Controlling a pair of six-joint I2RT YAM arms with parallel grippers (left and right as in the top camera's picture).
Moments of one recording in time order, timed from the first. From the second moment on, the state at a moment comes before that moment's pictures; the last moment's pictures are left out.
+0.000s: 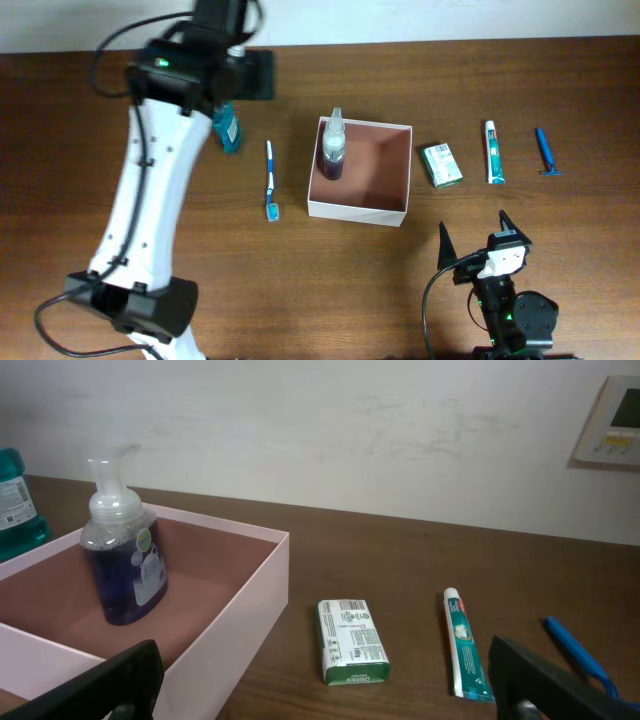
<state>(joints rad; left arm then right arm) -0.28 1.91 2.26 -1.29 -0.22 -0.21 -0.06 0.01 0.01 -0.06 -0.20 -0.08</state>
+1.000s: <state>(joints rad) -0.10 2.19 2.23 -1.19 -0.01 0.00 -0.06 0.01 0.01 -0.06 -0.20 -0.08</state>
